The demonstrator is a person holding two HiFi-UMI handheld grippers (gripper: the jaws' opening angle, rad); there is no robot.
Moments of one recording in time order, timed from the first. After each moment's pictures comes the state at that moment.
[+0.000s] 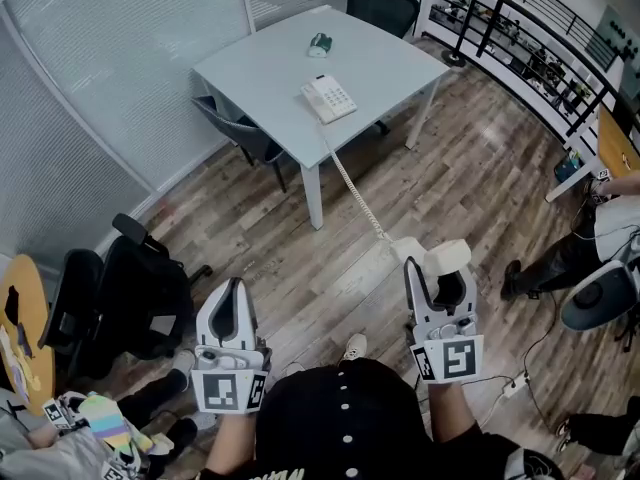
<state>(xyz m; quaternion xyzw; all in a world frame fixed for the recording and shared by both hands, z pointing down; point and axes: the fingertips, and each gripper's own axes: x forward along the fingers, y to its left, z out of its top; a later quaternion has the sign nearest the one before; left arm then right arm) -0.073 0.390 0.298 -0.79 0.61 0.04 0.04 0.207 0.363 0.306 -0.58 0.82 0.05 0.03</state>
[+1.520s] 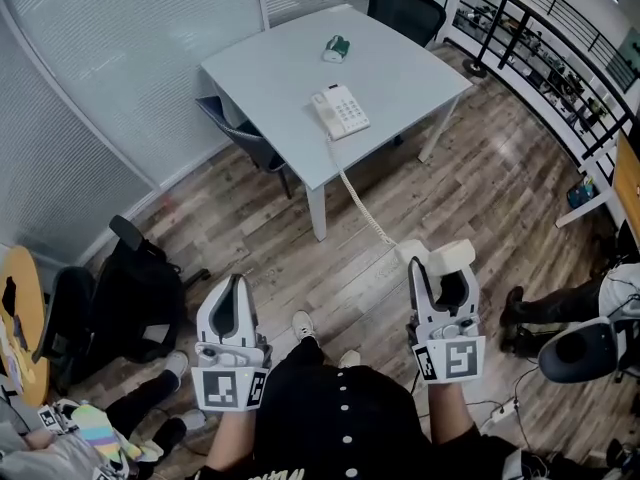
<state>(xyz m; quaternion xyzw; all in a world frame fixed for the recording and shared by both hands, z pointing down) -0.063 0.294 0.310 -0.77 0.63 0.04 0.03 0.222 0.250 0.323 -0.56 0.83 0.04 0.02</state>
